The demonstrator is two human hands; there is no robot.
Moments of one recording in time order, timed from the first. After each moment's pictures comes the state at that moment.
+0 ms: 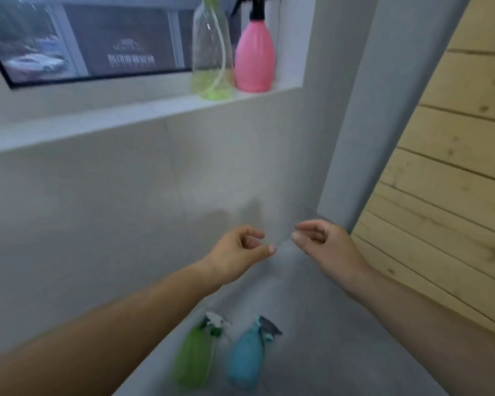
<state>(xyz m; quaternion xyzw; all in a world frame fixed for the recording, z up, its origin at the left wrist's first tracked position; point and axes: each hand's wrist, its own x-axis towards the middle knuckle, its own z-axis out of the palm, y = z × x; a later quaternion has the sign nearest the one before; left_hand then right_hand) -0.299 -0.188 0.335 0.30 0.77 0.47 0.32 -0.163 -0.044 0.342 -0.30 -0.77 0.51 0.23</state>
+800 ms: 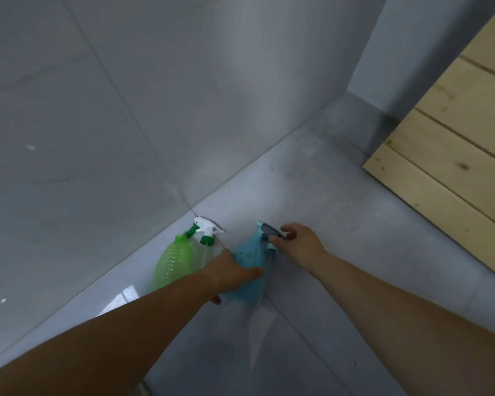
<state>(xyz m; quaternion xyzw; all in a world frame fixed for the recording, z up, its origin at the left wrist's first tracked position) -0.276 -0.199 0.042 0.08 0.83 0.18 0.52 -0.185 -0.033 0.007 -0.47 -0.74 0.48 -0.08</state>
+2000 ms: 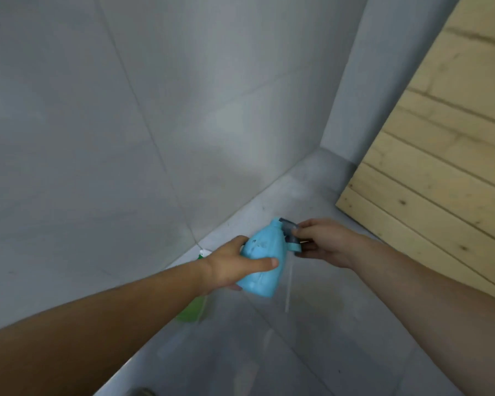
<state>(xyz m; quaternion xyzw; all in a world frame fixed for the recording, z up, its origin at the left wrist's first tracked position) -0.264 -0.203 0.189 0.19 0.75 0.37 0.51 -0.153 -0.010 0.177 -0.44 -0.56 0.70 -0.02</state>
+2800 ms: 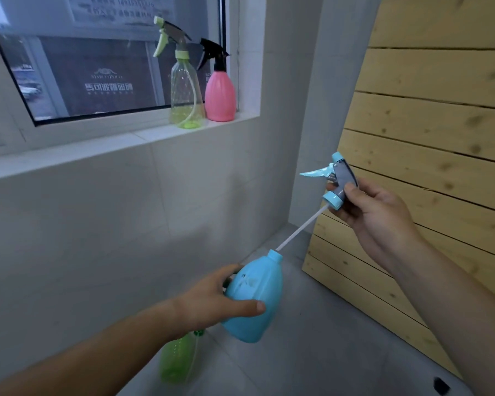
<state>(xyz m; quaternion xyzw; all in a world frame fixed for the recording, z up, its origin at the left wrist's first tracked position) -0.189 -0.278 0.374 0.37 0.72 0.42 0.42 -0.027 -0.052 0.456 -0.25 -0.55 0.67 0.43</state>
